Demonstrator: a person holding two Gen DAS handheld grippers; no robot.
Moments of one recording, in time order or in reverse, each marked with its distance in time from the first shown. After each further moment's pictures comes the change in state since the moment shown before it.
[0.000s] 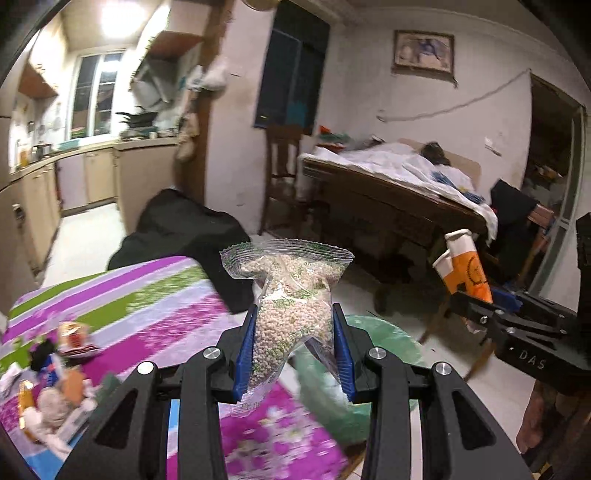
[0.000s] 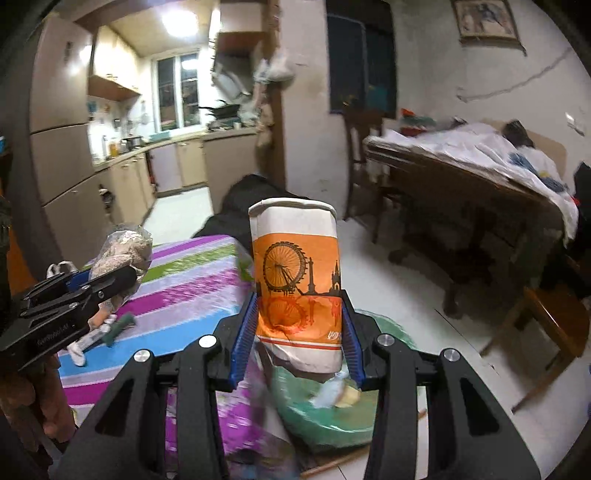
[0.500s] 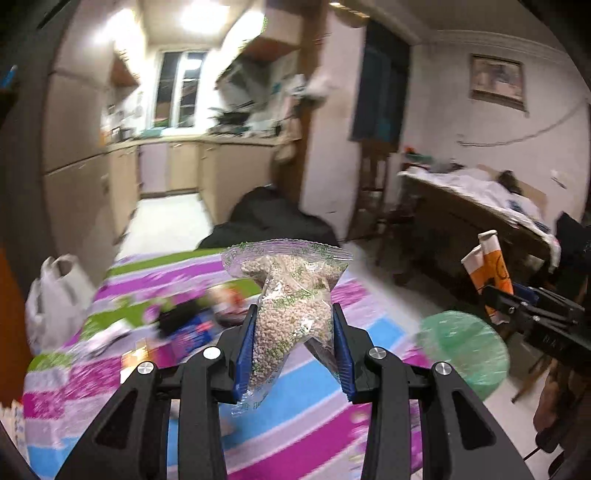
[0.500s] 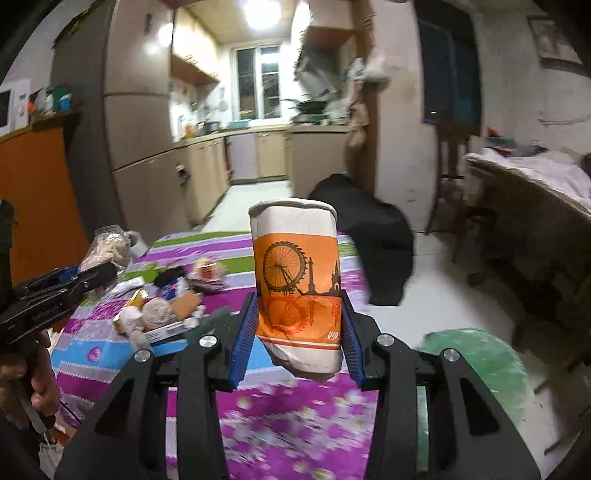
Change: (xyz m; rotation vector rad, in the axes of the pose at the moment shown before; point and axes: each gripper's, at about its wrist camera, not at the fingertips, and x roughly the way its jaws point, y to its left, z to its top) left arm -0.122 0.186 -0.064 -0.130 -0.068 0.276; right arm 0.013 0.140 -0.008 -0.152 -0.071 0.234
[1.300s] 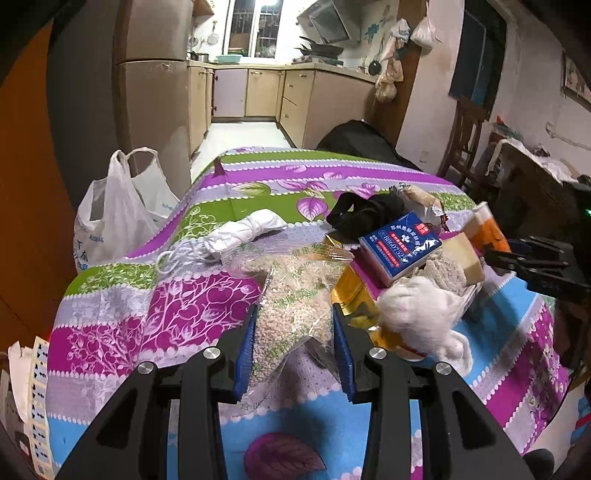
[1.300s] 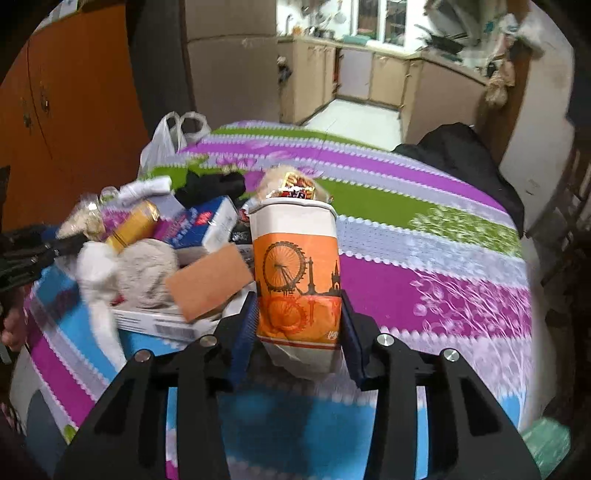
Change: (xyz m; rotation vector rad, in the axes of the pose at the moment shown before) left arm 0.050 0.227 -0.102 -0.200 0.252 0.262; right arm 0.224 0.139 -0.020 -0.319 0.325 0.352
